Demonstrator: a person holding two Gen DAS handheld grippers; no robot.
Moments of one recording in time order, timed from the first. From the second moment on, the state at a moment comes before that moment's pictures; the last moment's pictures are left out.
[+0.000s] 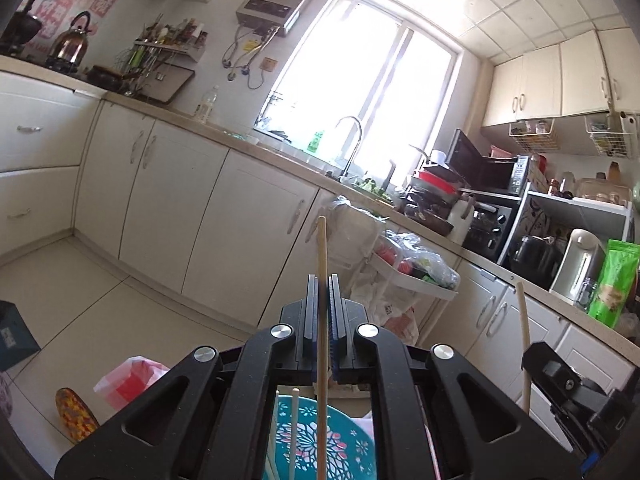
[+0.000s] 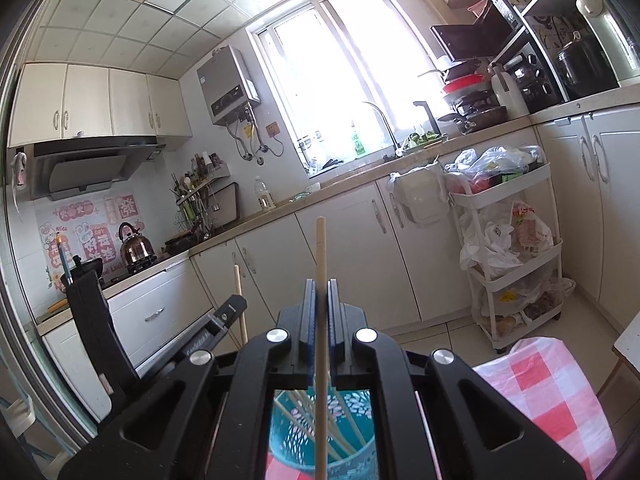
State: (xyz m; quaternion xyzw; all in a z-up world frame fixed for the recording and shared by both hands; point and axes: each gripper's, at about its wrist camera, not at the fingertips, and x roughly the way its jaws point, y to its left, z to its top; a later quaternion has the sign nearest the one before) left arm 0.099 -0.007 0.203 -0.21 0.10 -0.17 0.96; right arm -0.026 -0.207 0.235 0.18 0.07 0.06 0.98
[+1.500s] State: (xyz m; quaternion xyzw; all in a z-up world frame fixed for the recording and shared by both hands) left arm -0.137 0.048 0.189 -0.05 0.23 -0.07 0.97; right arm -0.203 -0.202 0.154 0.15 0.29 -0.02 0.95
